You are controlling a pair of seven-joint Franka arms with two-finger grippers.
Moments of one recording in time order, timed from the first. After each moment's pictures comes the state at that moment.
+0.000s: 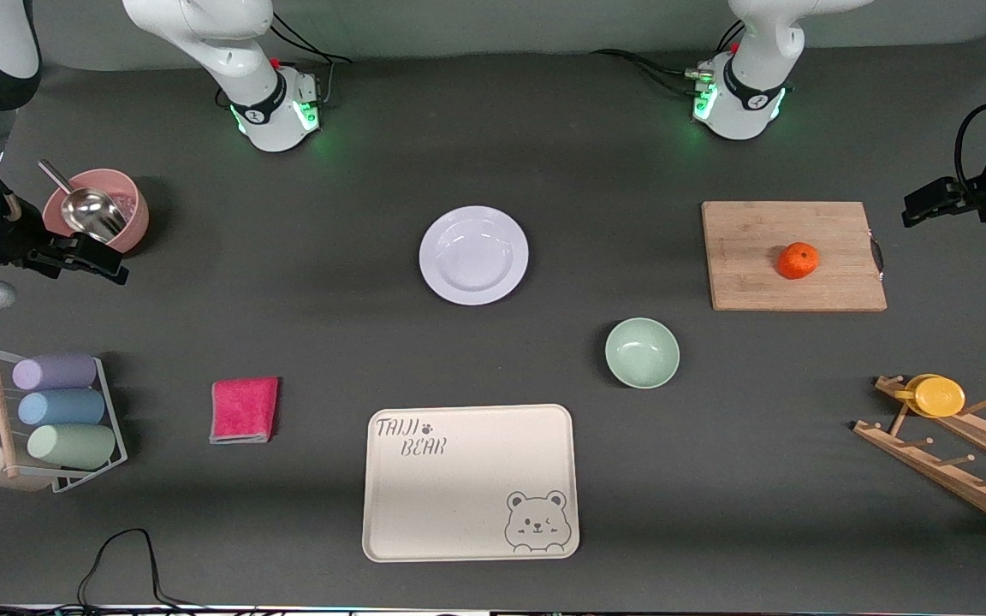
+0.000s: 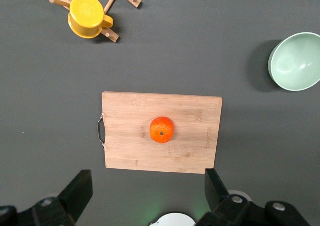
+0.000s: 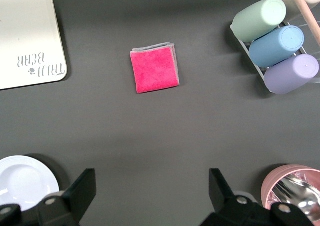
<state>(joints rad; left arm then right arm) 0.10 -0.11 -0.03 -1.81 0.04 1.58 0.04 -0.11 0.01 0.12 -1.66 0.00 1.66 0.15</state>
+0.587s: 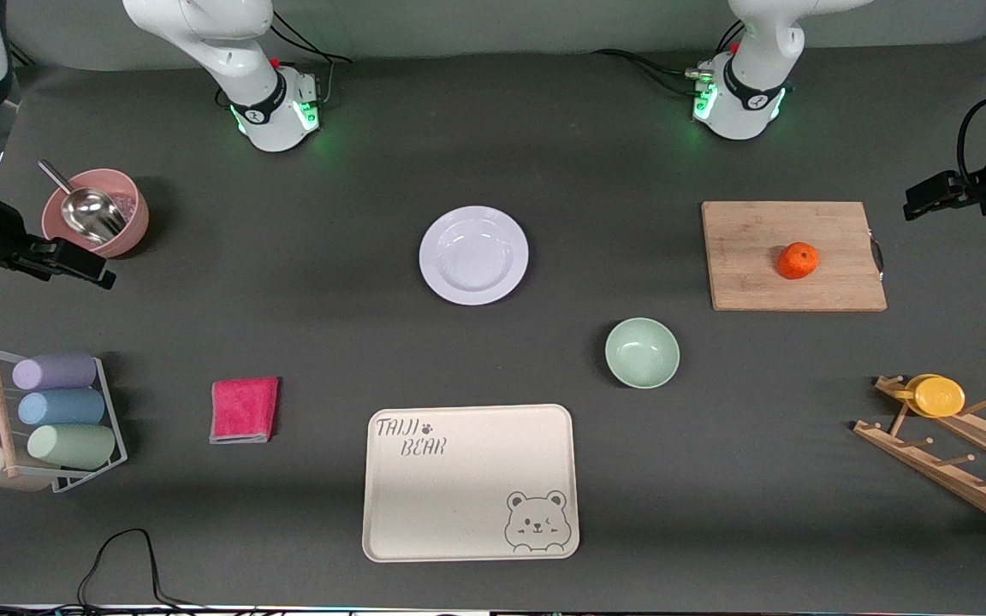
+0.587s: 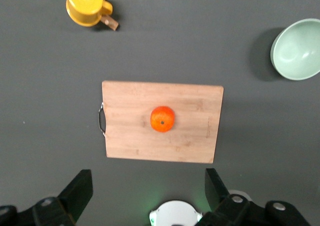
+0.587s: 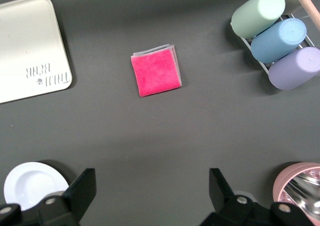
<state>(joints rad) 0.11 -0.11 -0.03 -1.80 0.05 1.51 0.04 -0.11 0.01 0.06 -1.66 0.06 1.68 0.15</state>
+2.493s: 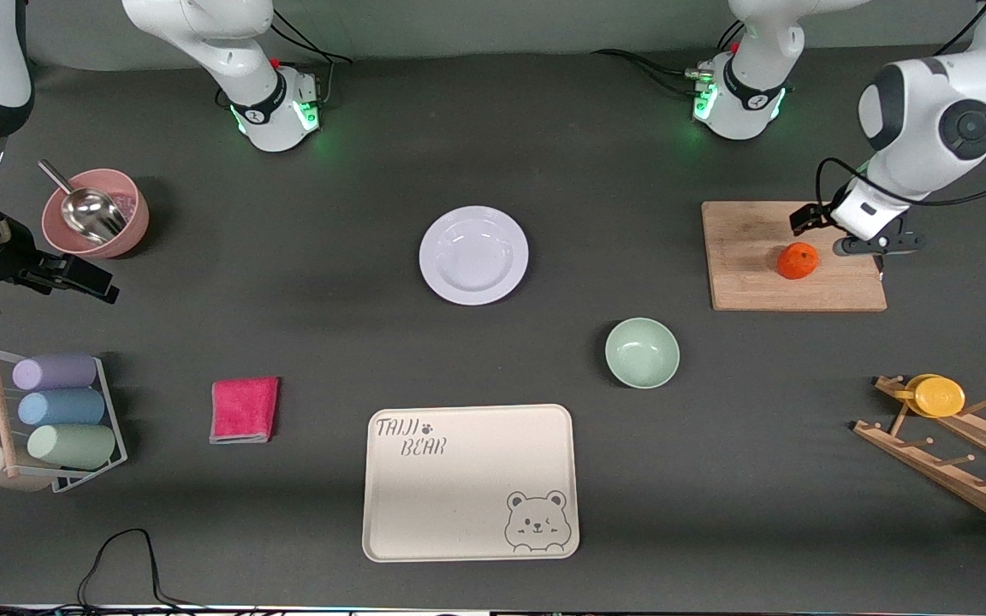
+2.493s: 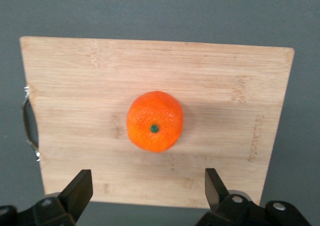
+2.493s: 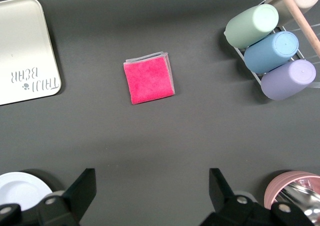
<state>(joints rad) 0.14 -0.18 -0.02 -2.67 0.05 2.37 0.04 -0.08 0.04 0.06 -1.65 0.00 1.71 0.16</state>
